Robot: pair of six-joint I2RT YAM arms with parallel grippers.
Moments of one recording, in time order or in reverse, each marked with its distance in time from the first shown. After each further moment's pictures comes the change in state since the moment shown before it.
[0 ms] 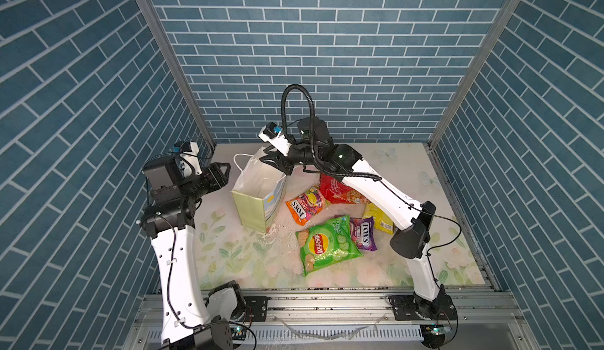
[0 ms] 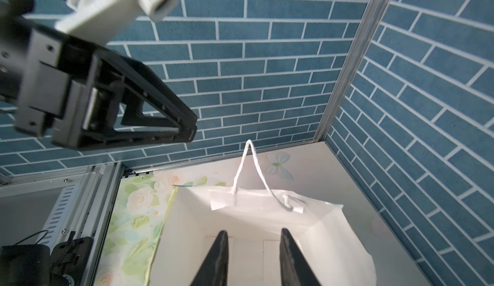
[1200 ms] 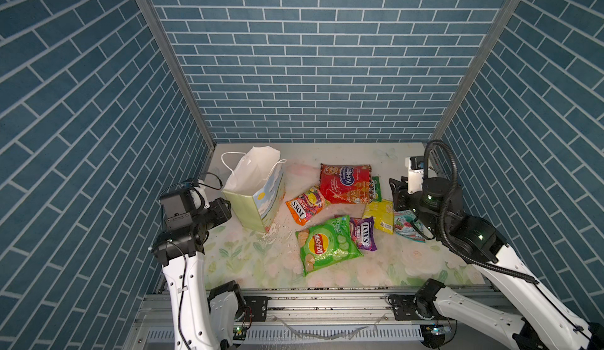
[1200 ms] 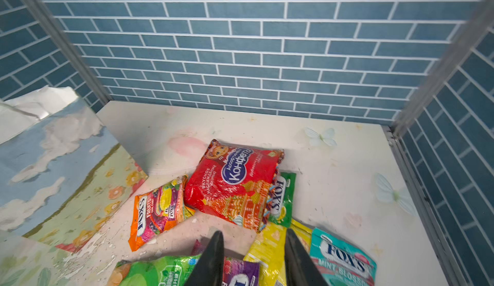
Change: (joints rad) left arm -0.001 -0.211 -0.262 -0.222 -0.216 0.040; right arm -0.216 -1.270 -1.239 -0.122 0.840 0.458
